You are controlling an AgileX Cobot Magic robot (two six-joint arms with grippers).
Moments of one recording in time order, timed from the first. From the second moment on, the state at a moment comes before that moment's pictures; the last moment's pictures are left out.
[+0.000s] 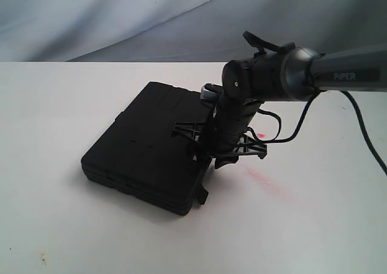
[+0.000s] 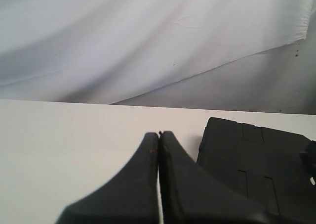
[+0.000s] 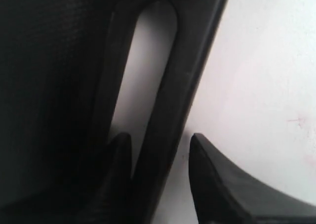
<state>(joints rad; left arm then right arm) -0.12 0.00 0.00 -0.04 0.13 -0.07 0.71 2.13 -1.43 0.14 0.71 0.61</state>
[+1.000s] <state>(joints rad) -0.12 0.00 0.00 -0.04 0.13 -0.07 0.66 2.13 -1.43 -0.17 0.77 0.63</state>
